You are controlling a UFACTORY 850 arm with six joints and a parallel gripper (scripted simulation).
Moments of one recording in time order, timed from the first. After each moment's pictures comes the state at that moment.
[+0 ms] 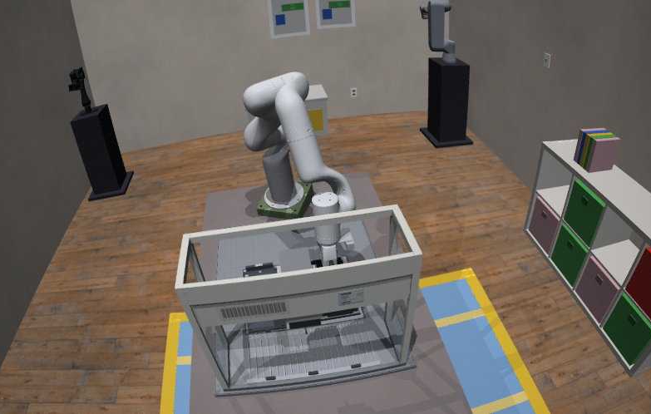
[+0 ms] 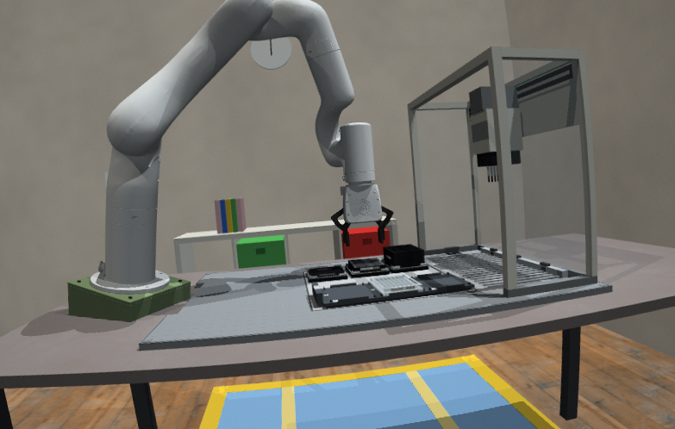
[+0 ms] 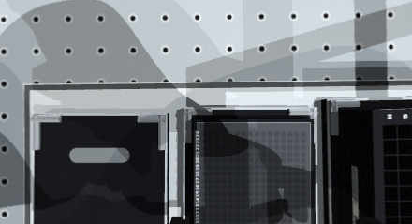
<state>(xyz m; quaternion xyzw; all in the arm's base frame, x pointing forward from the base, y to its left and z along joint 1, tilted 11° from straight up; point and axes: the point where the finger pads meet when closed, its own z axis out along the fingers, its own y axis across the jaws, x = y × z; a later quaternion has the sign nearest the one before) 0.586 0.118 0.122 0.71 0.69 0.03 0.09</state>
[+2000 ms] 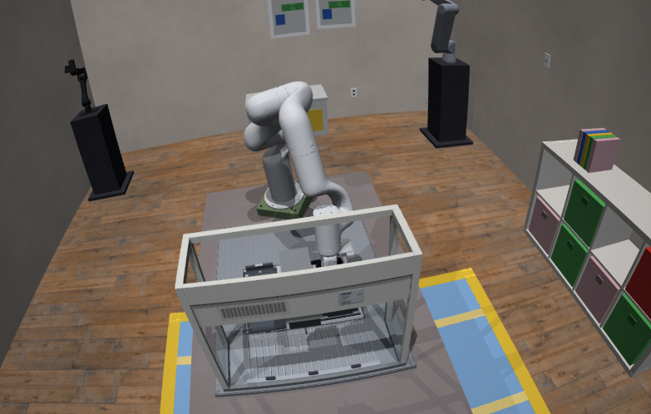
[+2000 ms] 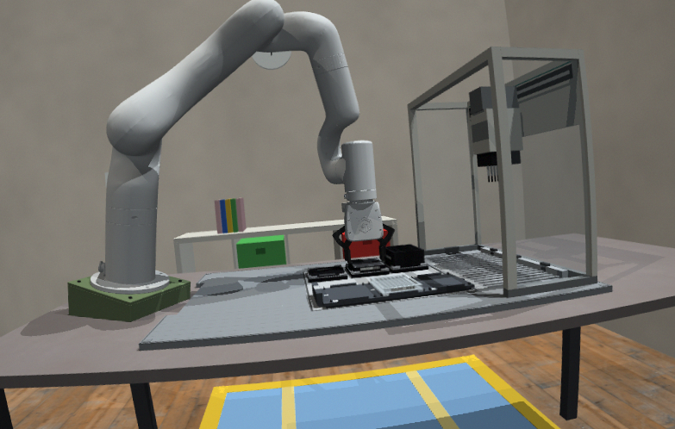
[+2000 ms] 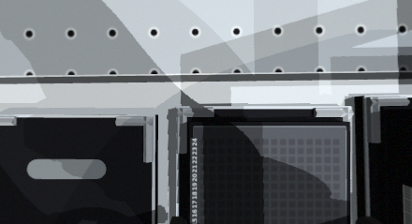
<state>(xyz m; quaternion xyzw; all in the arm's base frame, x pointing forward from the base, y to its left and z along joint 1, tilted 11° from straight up) 0.594 0.114 0.075 0.71 0.69 0.03 0.09</state>
